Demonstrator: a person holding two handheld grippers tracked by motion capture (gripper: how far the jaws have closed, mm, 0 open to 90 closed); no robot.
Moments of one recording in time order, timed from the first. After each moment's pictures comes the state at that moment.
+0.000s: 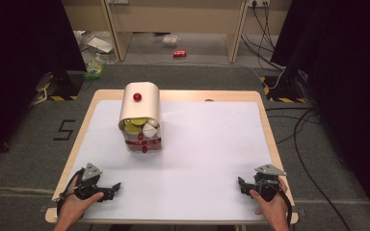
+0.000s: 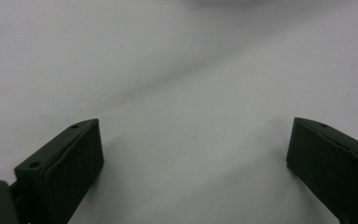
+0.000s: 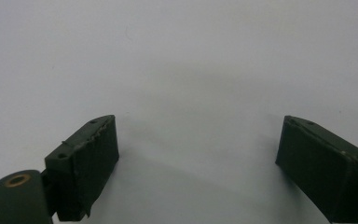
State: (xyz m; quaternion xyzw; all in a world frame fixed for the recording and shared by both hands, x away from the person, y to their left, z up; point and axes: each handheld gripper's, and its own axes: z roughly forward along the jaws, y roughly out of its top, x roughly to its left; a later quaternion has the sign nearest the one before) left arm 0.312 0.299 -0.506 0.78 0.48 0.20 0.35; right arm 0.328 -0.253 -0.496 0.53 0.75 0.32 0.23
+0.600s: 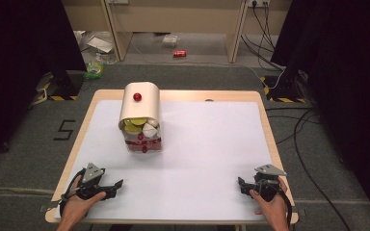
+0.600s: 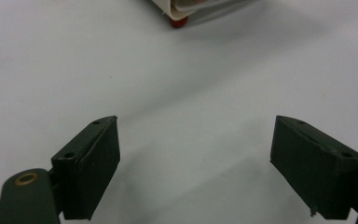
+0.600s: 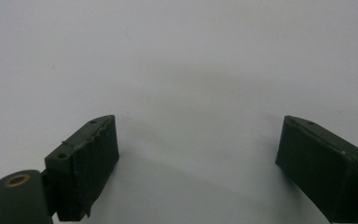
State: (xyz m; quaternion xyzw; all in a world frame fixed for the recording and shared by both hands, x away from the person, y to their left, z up) left arm 0.308 0.290 -0.501 0.77 0.47 0.22 0.38; right arm 0.328 -0.253 -0.496 0.53 0.75 0.32 0.23
